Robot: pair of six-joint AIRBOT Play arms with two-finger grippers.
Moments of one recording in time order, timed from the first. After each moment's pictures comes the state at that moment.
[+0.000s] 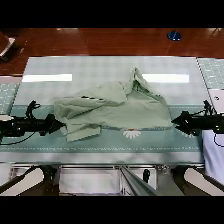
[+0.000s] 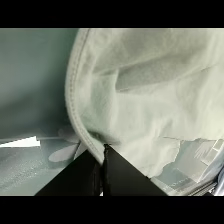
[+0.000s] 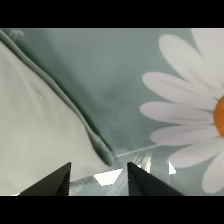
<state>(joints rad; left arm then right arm) 0.44 -1.19 0.46 0.72 -1.12 -1.09 -0.54 -1.16 0.55 -0.95 1.11 1.39</state>
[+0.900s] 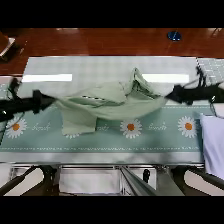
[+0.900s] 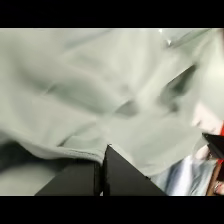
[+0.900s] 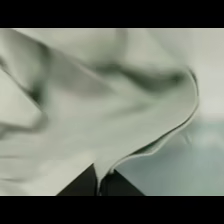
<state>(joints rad) 0.46 -1.12 0.72 0.39 -1.19 -1.06 -0.25 -1.23 1.02 -0.82 1.12 1.33</state>
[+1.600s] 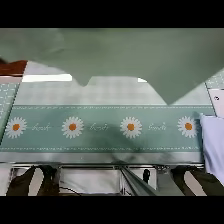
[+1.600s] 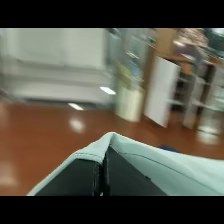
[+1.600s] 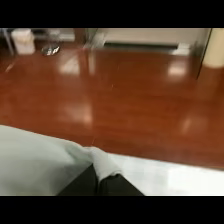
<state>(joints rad) 0.47 -0.62 1.60 0.81 -1.00 -1.31 -0.21 -0.84 2.04 -1.15 1.43 1.48</state>
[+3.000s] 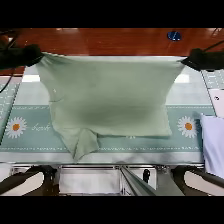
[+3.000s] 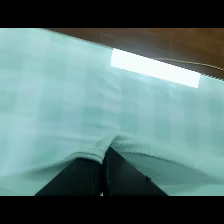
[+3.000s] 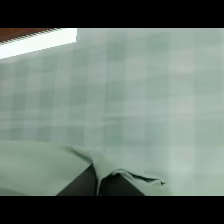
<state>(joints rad) 0.08 -1.27 1.27 1.09 -0.73 -1.51 -0.20 -1.34 1.37 -0.96 1.00 1.37</state>
